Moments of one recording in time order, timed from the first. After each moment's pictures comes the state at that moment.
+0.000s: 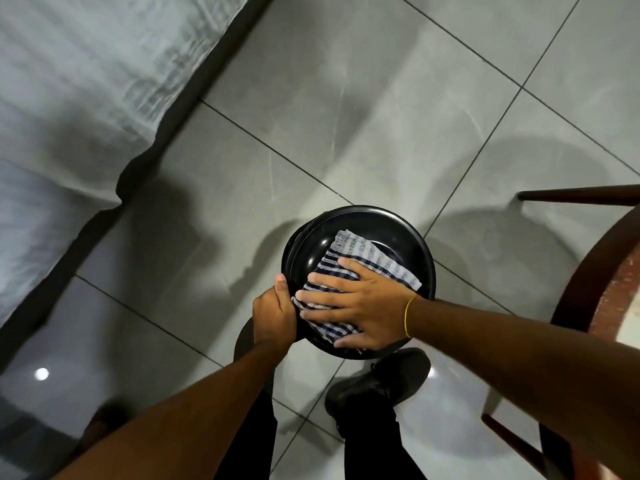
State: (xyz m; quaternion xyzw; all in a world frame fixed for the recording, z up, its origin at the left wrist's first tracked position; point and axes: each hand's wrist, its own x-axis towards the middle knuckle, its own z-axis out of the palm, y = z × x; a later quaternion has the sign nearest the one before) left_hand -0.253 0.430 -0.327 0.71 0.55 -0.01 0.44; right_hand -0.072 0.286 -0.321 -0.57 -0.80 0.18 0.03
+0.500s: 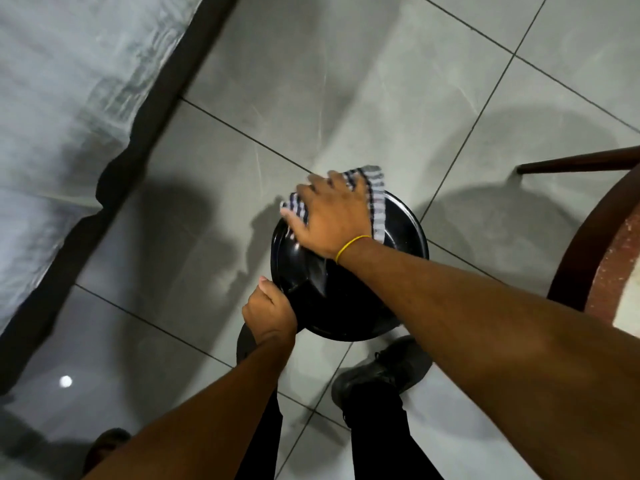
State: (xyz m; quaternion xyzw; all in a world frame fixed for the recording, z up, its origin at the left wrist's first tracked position) left_hand -0.238 0.408 -0.320 0.66 0.66 0.04 0.36; right_hand -0.051 0.401 -0.304 -0.89 -0.44 0.11 0.04
